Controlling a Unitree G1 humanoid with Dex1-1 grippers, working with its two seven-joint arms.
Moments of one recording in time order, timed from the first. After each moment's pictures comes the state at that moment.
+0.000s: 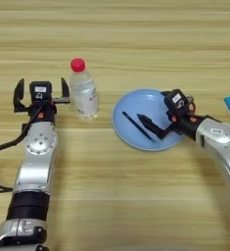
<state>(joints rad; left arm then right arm) -0.22 0.13 0.11 0.21 0.11 -0.06 0.19 -0.25 -0.27 0.23 -0.09 0.10 0.38 0.49</state>
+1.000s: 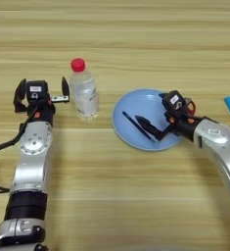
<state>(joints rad) -0.23 0.13 0.14 0.21 0.00 -0.02 0.08 -0.25 -0.26 0.24 -0.07 0.10 0.38 0.50</state>
